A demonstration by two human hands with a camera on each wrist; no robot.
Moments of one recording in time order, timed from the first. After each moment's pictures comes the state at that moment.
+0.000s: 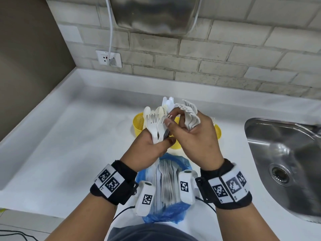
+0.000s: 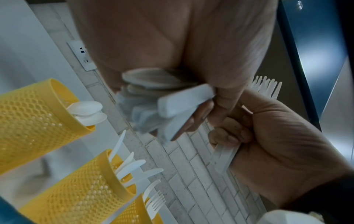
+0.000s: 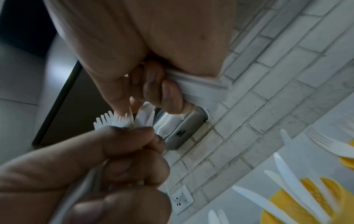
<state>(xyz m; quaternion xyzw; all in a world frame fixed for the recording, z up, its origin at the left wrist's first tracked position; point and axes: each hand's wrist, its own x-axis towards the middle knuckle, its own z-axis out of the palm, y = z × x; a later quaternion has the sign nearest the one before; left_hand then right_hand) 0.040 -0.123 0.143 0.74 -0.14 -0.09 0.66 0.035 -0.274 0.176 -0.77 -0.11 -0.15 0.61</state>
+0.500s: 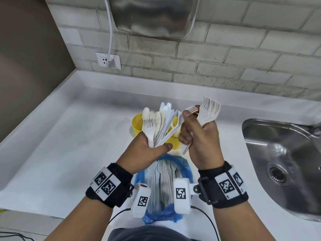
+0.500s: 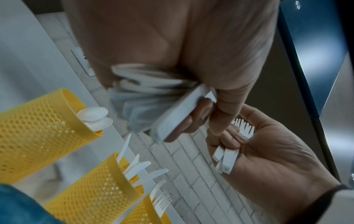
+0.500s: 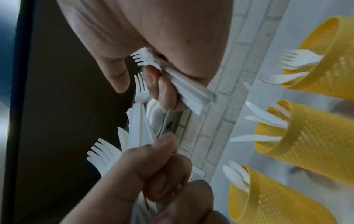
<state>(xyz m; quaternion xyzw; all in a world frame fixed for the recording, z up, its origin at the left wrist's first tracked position) 0.033 -0.113 0.138 0.78 -0.10 -0.10 0.62 0.036 -0.279 0.168 -0.55 0.01 -0.07 0.83</state>
